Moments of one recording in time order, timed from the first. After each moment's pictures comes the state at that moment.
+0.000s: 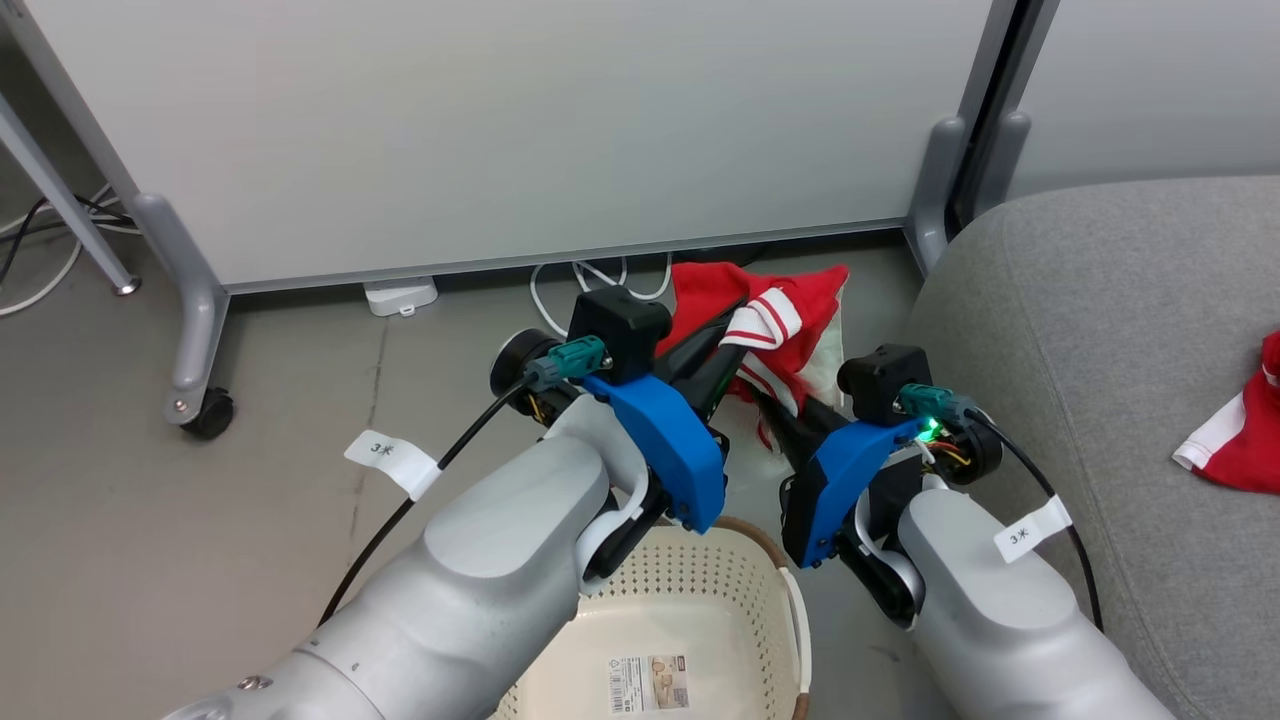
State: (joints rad) left arm -0.87 0.05 -1.13 0.77 -0.96 -0.13 -0.26; right arm -0.67 -0.05 0.51 0.87 0.41 0.13 -0.14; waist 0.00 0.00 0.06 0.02
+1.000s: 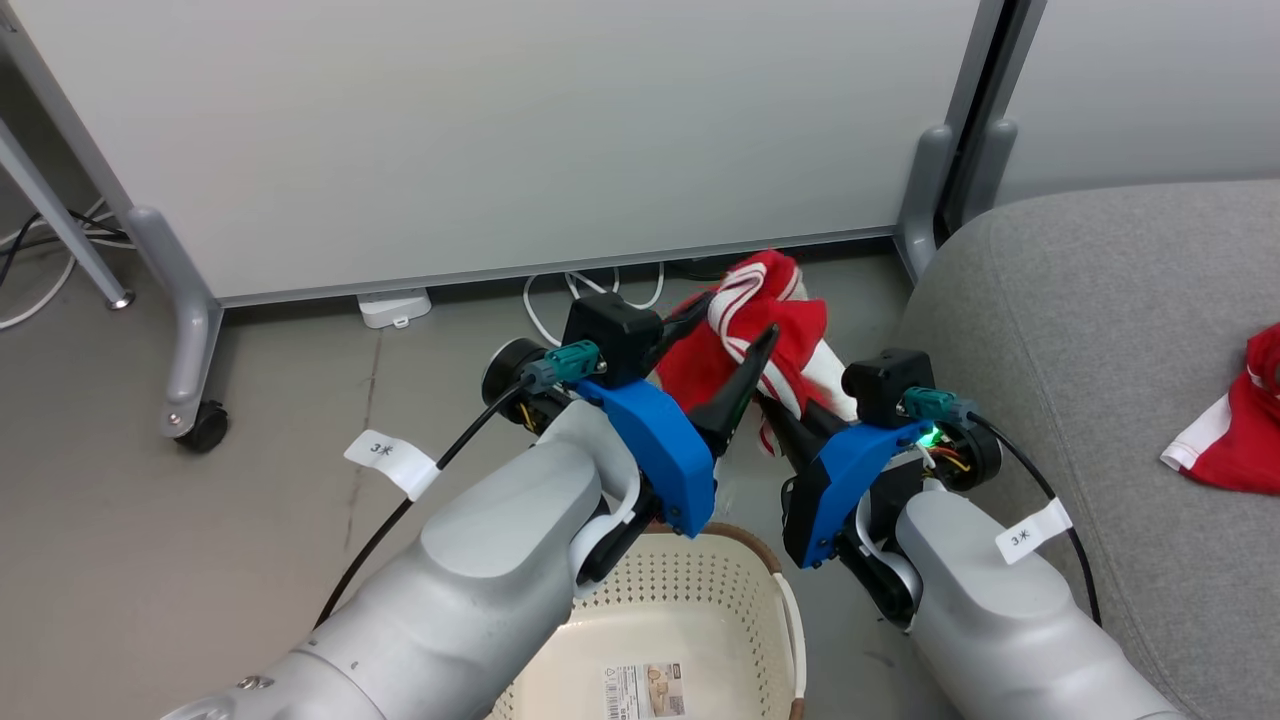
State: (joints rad) left arm -0.88 0.05 -1.17 0.81 -0.99 -0.13 -0.26; right arm -0.72 -0.05 0.59 0.99 0.50 0.13 -0.21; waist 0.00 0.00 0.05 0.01
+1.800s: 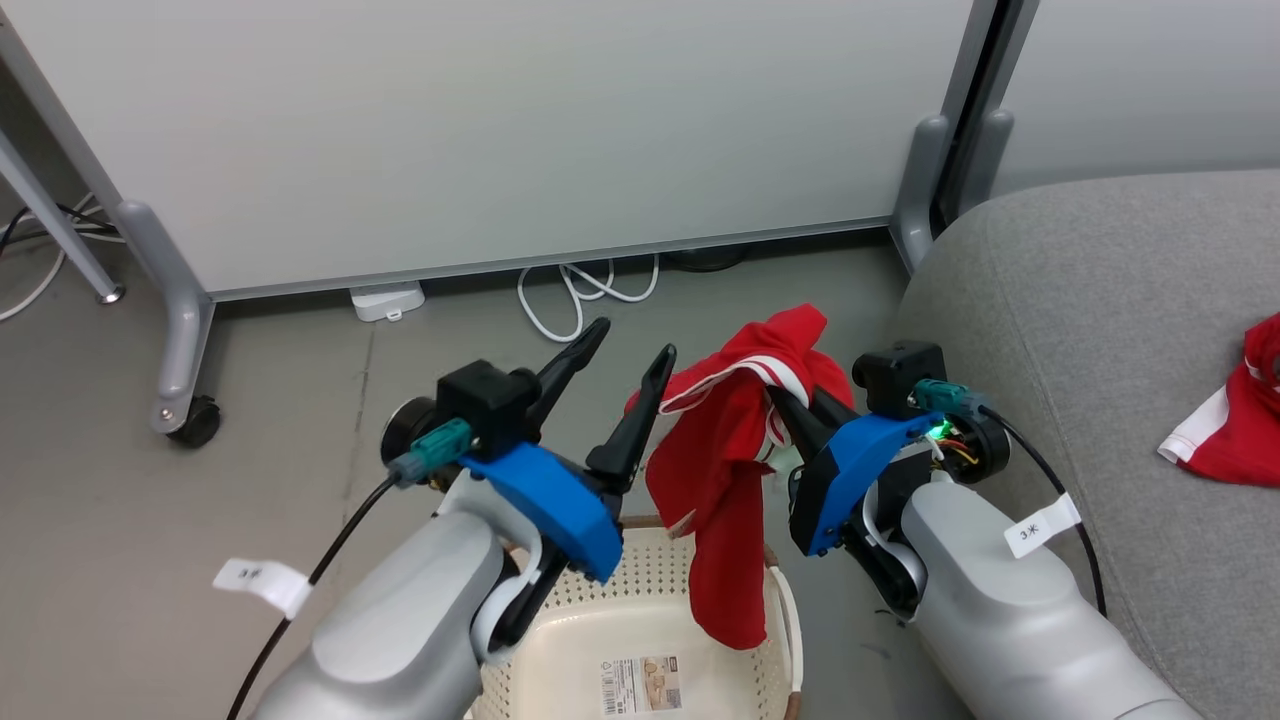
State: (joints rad) left arm -0.65 0.19 -0.89 0.57 -0.78 -0.10 -0.26; right arm -0.75 -0.05 0.60 1.03 0.53 0.13 -0.24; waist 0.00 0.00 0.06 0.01
